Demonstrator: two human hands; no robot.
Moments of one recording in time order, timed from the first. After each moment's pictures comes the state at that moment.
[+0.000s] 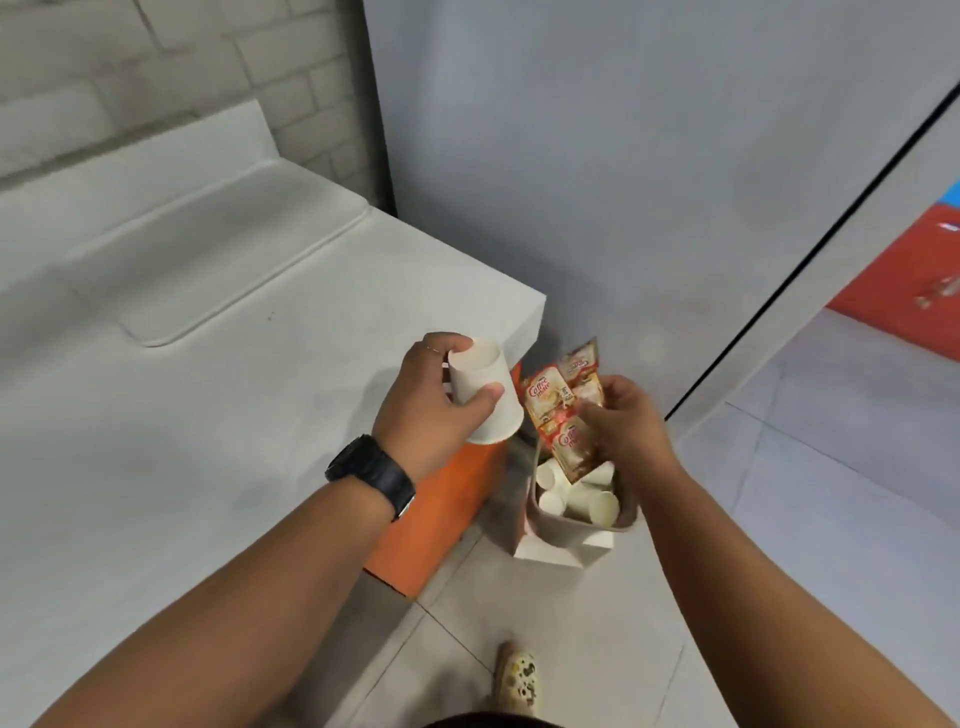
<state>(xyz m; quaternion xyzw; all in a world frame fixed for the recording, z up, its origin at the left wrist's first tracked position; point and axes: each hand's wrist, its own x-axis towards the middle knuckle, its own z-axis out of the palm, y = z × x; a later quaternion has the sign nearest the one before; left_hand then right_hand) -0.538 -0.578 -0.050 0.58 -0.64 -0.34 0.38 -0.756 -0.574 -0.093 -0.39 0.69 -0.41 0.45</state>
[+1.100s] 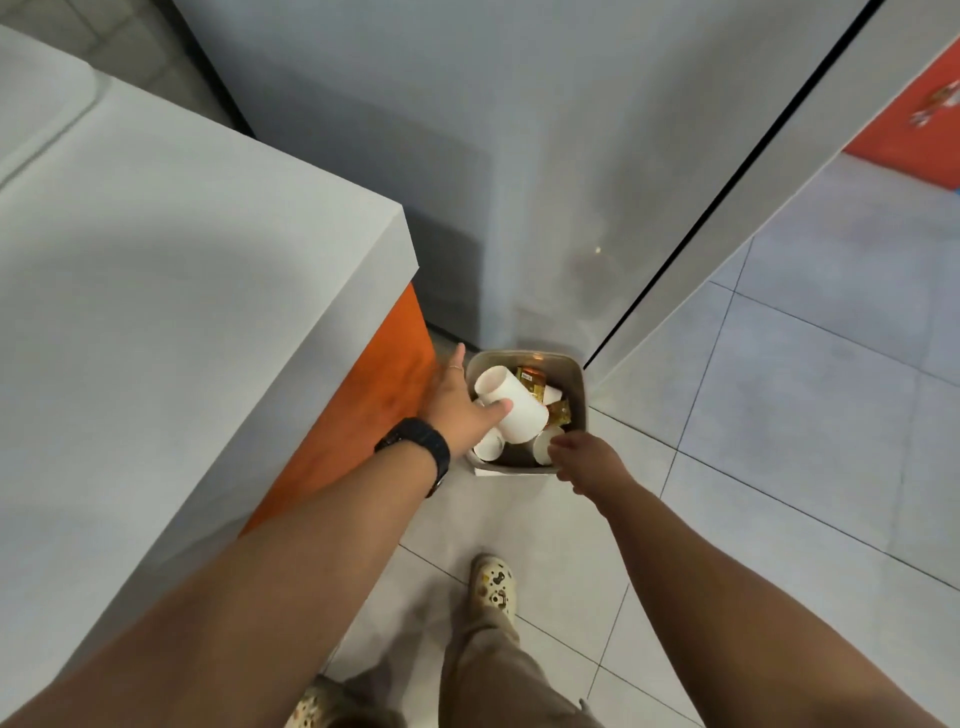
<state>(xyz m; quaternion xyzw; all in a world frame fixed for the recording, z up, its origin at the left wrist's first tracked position) -0.705 -0.649 -0.232 0.64 -0.56 -0.52 0.09 -0.873 -0.566 -0.299 -0.31 0.79 -0.11 0.52</state>
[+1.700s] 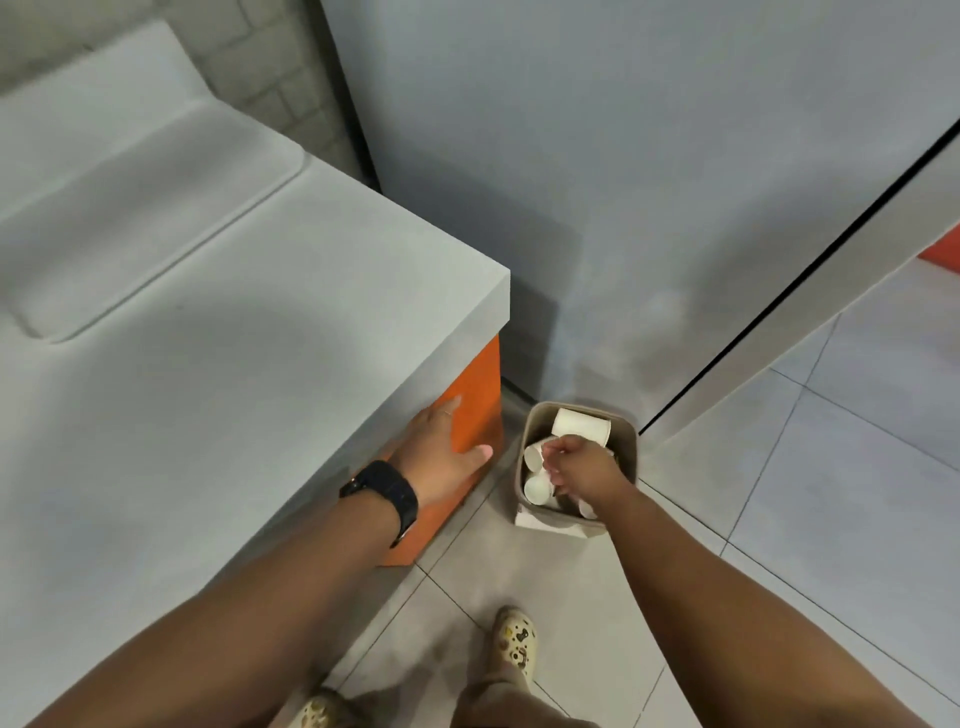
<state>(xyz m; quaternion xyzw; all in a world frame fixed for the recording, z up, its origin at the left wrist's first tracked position) -0.612 -0.616 -0.161 0.68 -0.60 -0.42 0.05 -0.816 -0.608 -0.238 -0.39 0.72 -0.16 0.56</state>
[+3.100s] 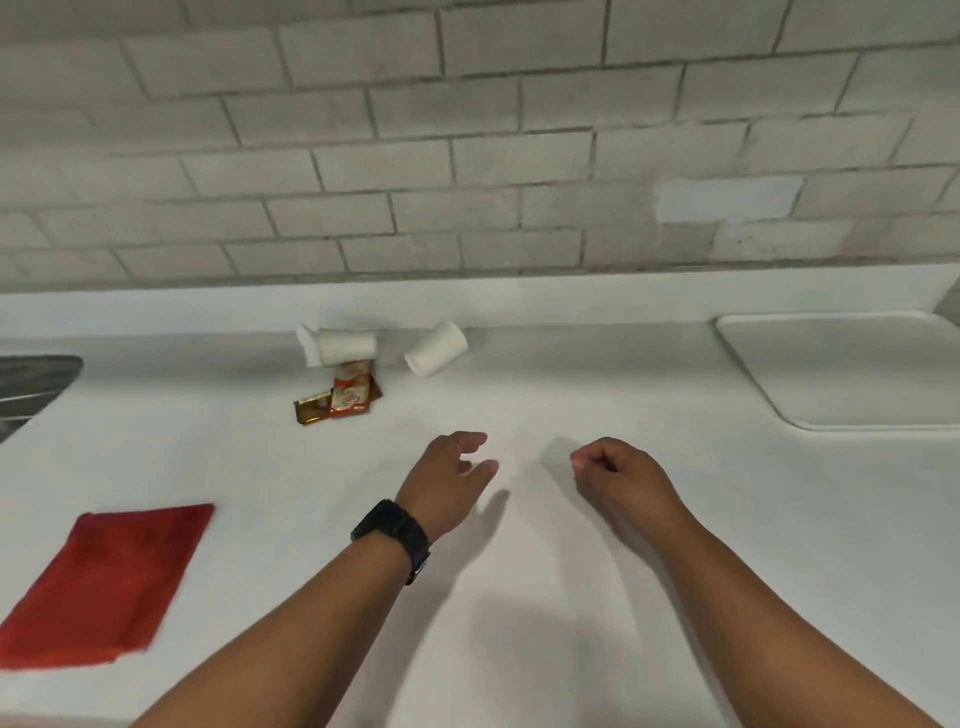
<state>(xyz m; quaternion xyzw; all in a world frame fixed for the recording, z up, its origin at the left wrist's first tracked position) -0.075 -0.293 -0.035 0.83 -0.30 -0.21 0.42 -0.220 -0.468 -0.058 -0.71 0.34 -0.17 0.59</state>
